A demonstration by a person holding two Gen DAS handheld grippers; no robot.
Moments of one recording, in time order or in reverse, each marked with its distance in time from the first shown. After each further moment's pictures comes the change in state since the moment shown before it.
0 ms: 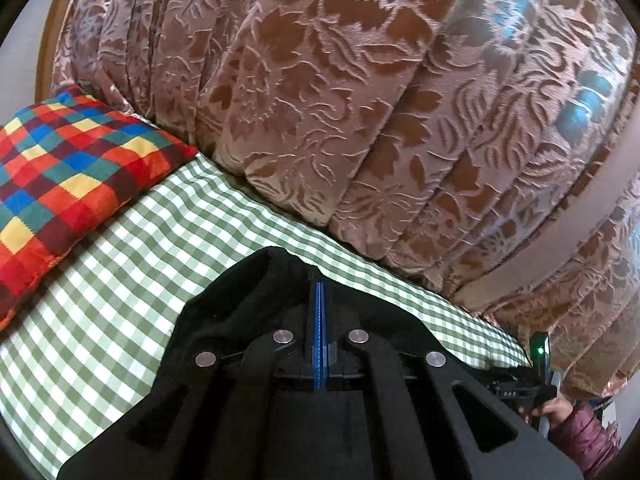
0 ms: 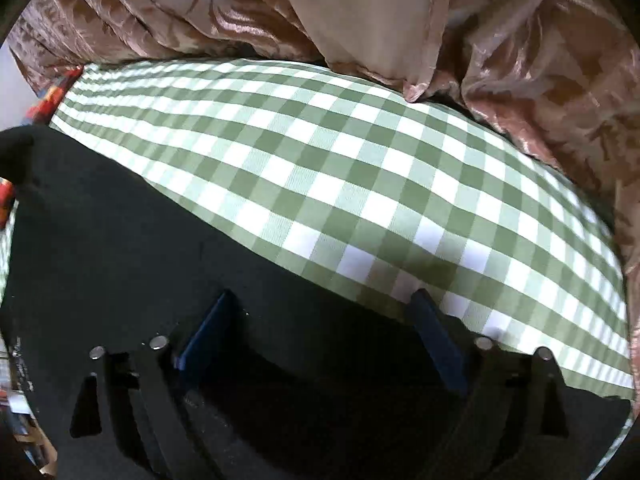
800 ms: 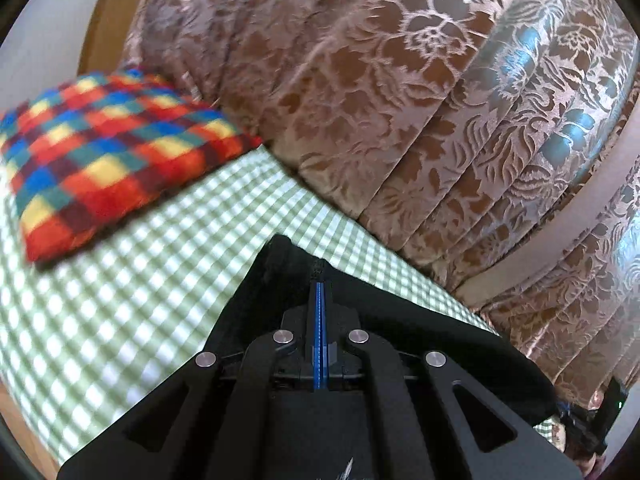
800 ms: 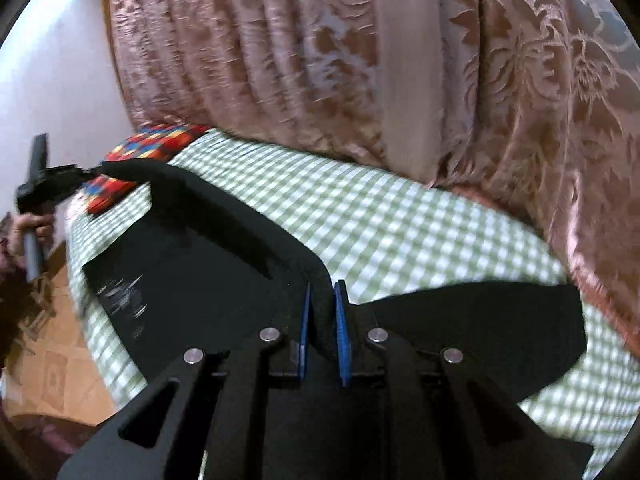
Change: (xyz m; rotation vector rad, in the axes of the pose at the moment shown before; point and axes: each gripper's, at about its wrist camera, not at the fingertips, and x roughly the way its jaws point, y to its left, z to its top) left arm -0.106 0.053 -0.061 -0.125 -0.047 0.034; right arm -0.187 0.104 -0.175 -0.110 -0.425 0.063
